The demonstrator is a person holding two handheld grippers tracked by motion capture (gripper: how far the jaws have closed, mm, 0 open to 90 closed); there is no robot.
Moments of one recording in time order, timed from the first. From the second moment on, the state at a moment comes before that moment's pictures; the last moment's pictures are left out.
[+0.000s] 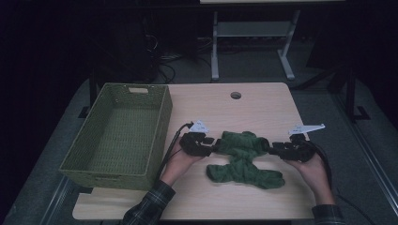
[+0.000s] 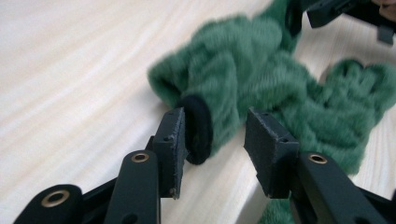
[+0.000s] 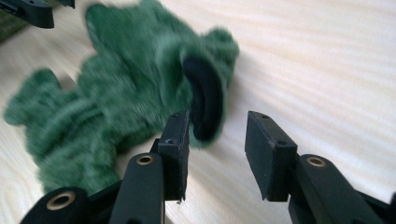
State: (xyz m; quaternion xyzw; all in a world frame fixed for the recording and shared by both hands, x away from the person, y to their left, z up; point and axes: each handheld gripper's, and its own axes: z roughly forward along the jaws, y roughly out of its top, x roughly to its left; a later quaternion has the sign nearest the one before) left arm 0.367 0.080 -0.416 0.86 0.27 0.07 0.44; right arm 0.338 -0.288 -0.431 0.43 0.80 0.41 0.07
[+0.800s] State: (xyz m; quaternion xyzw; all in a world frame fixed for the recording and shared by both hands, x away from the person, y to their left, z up) left arm 0.439 0.047 -0.444 0.87 0.29 0.04 0.39; right arm 0.434 -0.232 -0.434 0.42 0.83 0.37 0.05
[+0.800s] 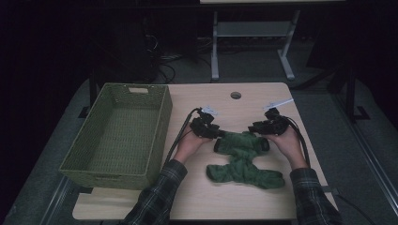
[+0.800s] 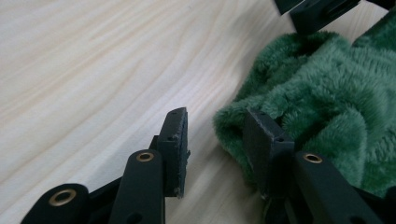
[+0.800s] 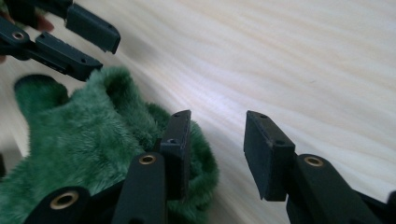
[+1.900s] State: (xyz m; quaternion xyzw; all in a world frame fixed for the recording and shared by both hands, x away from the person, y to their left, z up) left arm 0.458 0.034 -0.434 0.86 0.31 0.07 0.41; right arm 0.412 -0.228 -0.386 0.35 0.79 0.48 0.14
